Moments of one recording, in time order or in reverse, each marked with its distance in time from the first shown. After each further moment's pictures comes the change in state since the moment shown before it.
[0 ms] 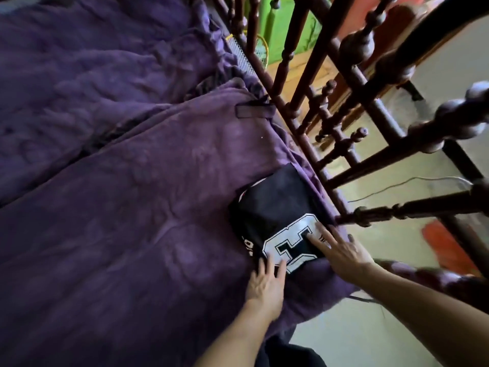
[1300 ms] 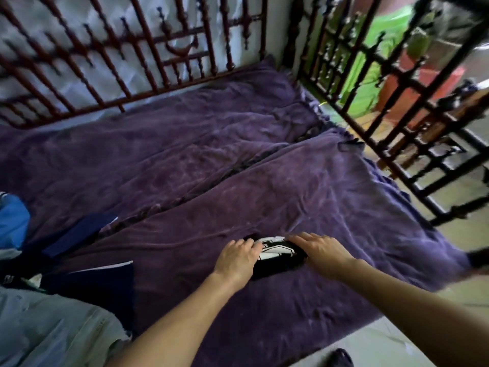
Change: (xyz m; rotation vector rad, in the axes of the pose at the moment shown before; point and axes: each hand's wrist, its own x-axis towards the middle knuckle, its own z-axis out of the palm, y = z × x) left_hand -0.323 -0.354 -0.048 0.254 0.612 0.032; right_hand -0.080 -0.394 -0.239 0.242 0.364 -0.225
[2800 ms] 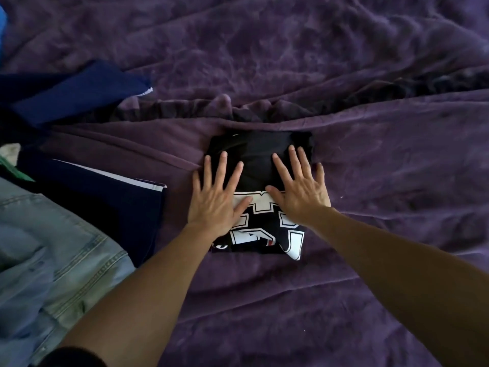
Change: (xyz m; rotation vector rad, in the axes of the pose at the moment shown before) left_hand 0.003 -0.279 0.259 -0.151 -0.095 -0.639; right_hand 0.359 -0.154 0.200 -0.076 -0.053 -0.114
